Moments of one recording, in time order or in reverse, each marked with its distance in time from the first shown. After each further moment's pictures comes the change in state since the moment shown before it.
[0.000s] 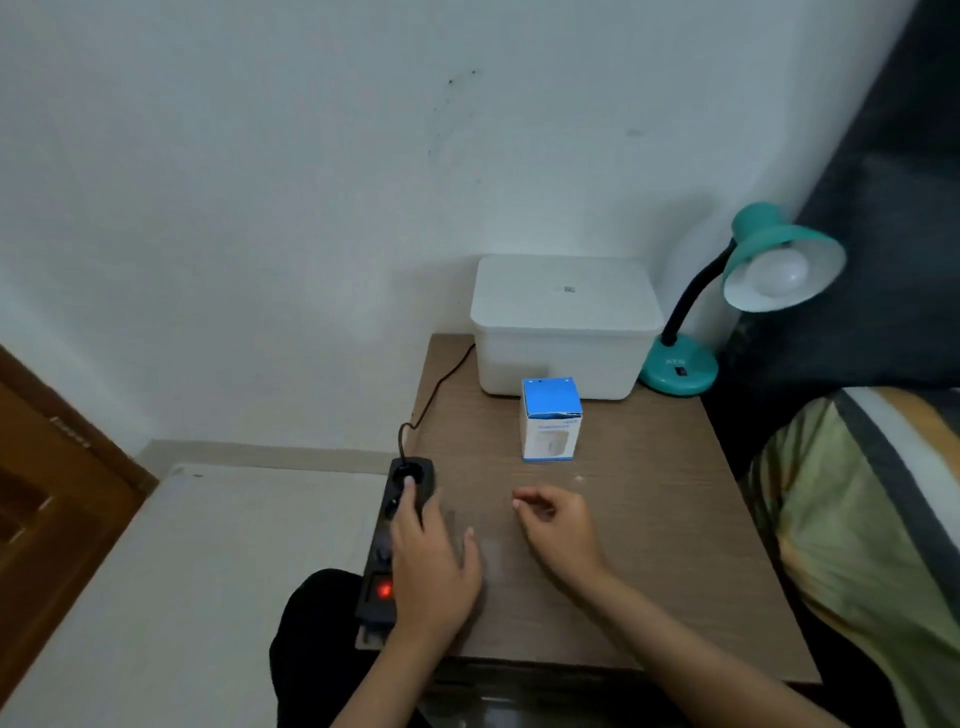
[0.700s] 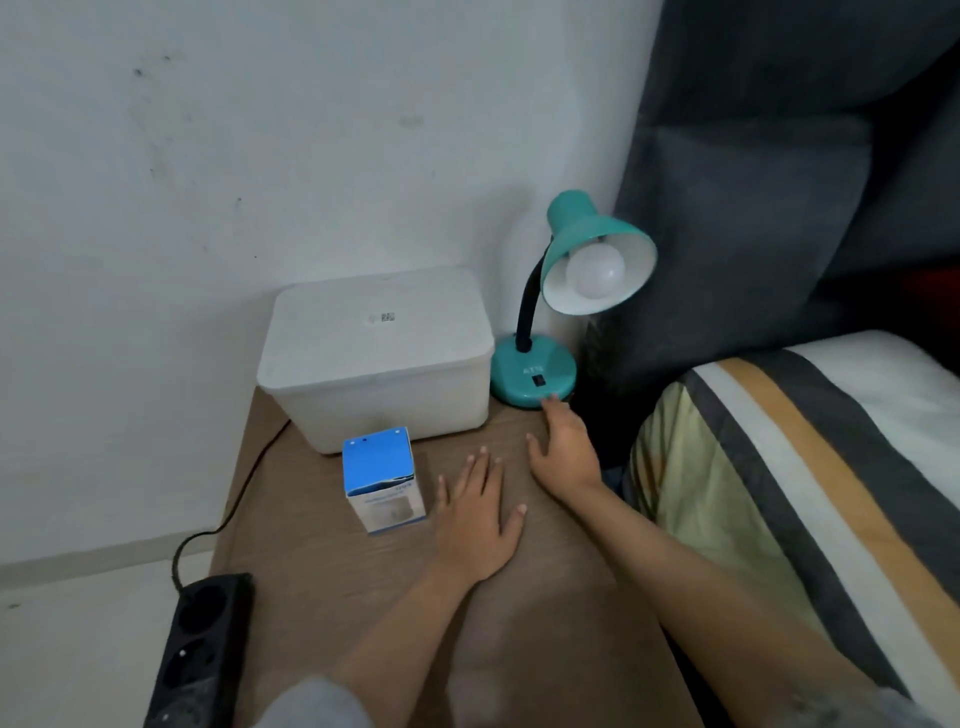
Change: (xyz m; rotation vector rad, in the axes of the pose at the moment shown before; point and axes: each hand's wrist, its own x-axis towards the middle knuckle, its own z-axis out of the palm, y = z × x) left_hand 0.090 0.138 0.180 0.213 -0.488 0.450; right_hand 0.139 0.086 -0.170 -0.430 0.244 -0.004
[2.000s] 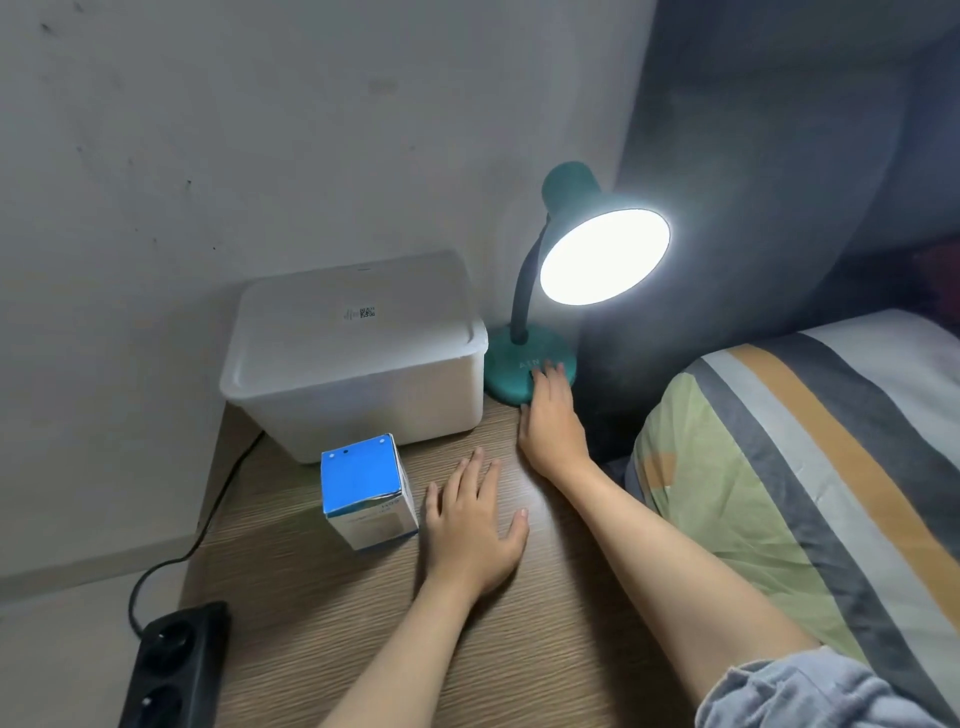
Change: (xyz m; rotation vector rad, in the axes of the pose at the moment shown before) left_hand 0.009 0.001 0.009 0.051 0.011 -0.091; right_hand 0.044 0.003 0.023 -0.127 0.104 -0.077
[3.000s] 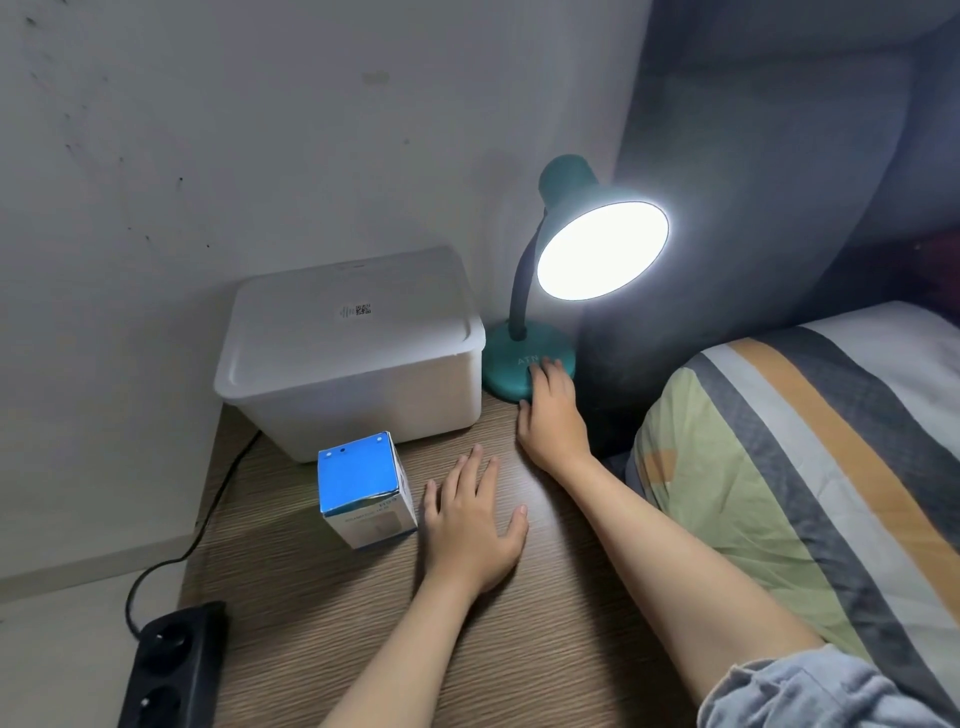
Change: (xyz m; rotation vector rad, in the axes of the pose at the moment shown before) left_hand 0.000 0.000 0.001 -0.028 0.006 -0.003; right_hand -0.001 0.002 -0.002 0.005 0.034 -0.017
